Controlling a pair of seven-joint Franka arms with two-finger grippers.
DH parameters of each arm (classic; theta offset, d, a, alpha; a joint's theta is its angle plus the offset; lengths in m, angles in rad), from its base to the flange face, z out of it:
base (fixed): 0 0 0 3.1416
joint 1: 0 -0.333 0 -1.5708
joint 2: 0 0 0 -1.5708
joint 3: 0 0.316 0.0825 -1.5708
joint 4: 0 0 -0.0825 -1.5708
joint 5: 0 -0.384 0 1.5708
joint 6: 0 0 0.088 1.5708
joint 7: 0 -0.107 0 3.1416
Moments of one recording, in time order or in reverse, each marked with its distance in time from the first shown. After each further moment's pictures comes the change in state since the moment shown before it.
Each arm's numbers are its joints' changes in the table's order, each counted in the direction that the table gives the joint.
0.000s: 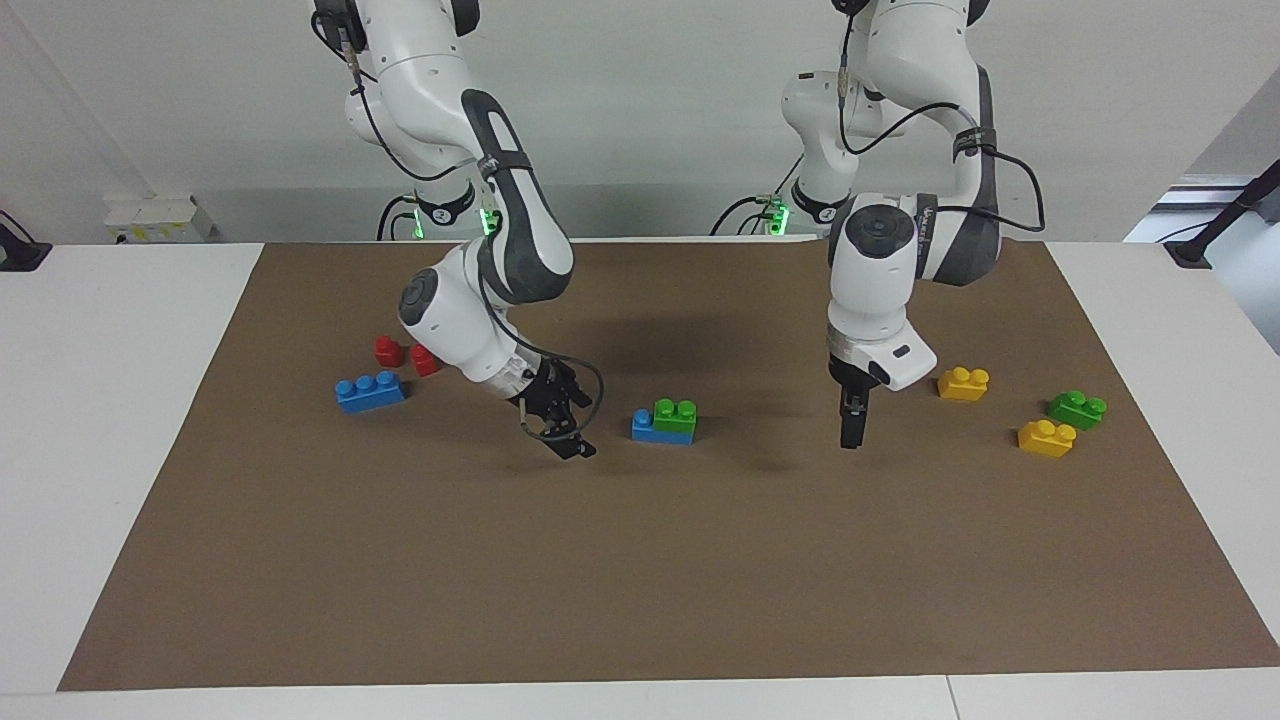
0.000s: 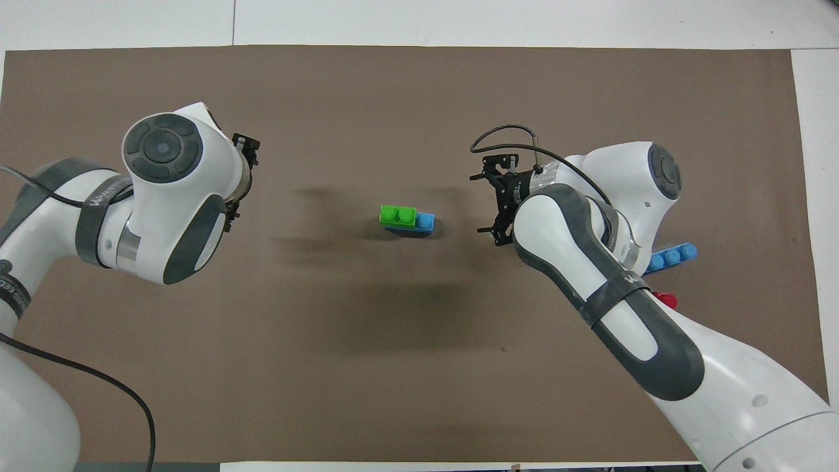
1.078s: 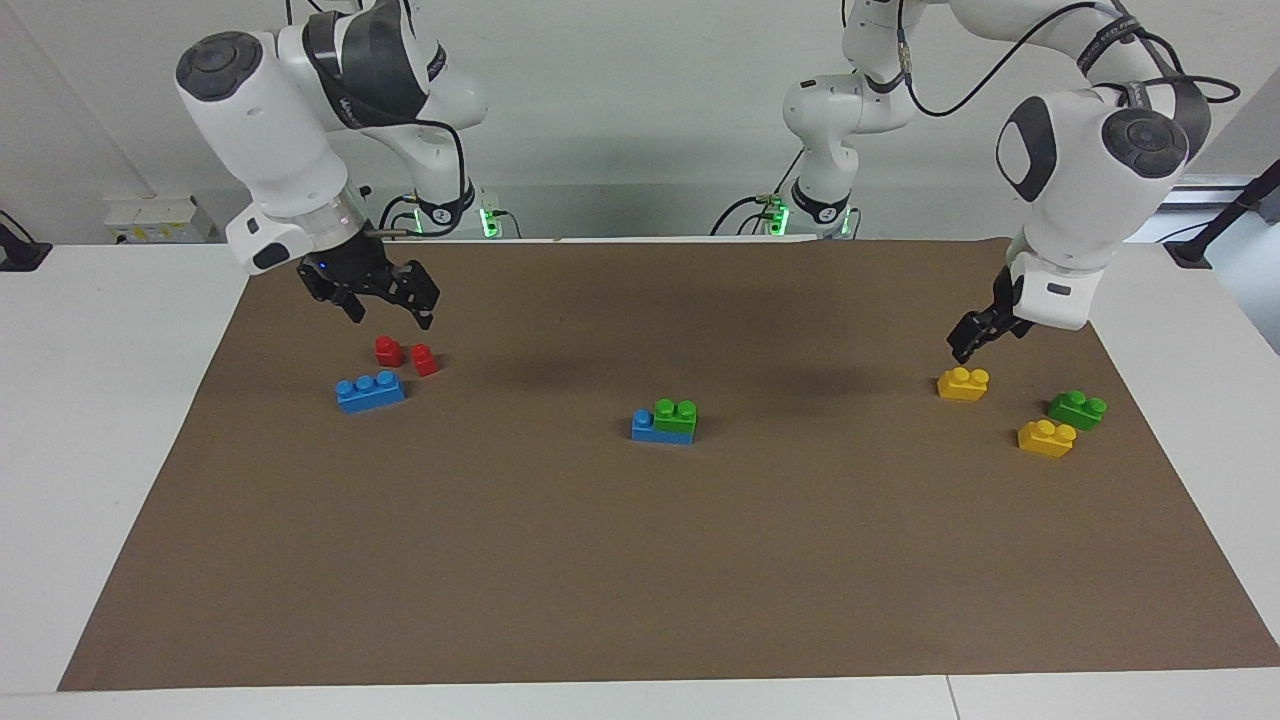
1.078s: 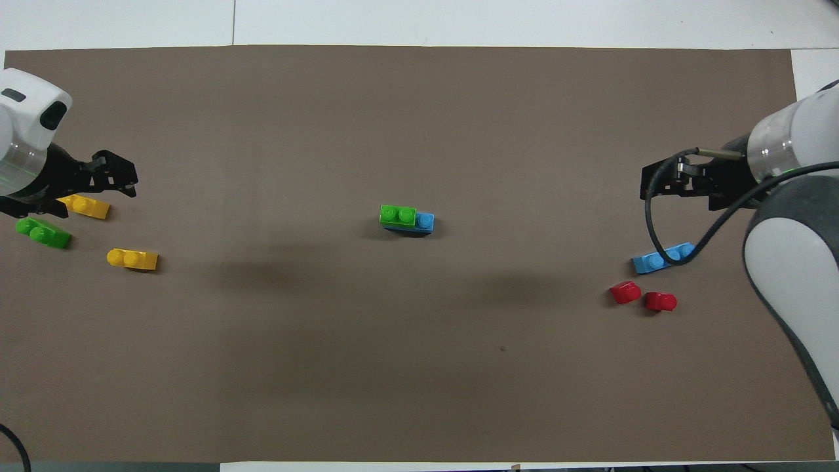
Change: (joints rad) left arm -0.247 0.134 0.006 -0.196 0.137 0.463 -1.266; right arm 0.218 0.343 -0.004 -0.220 0.700 0.631 0.935
